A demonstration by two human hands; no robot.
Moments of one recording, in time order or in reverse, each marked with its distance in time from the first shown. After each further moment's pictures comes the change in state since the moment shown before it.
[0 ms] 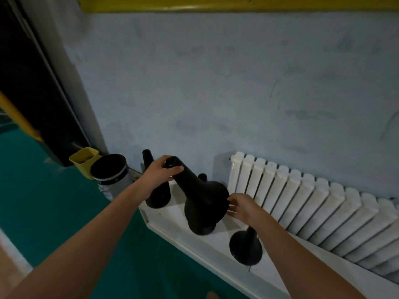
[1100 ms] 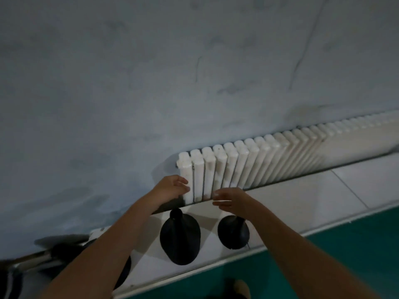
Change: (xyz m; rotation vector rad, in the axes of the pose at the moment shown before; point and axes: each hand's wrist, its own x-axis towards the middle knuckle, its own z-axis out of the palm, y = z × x) left_hand 0.260 -0.015 0.100 0.487 -0.930 0.030; right_hand 0.101 -0.039 0.022 0.391 0.468 0.012
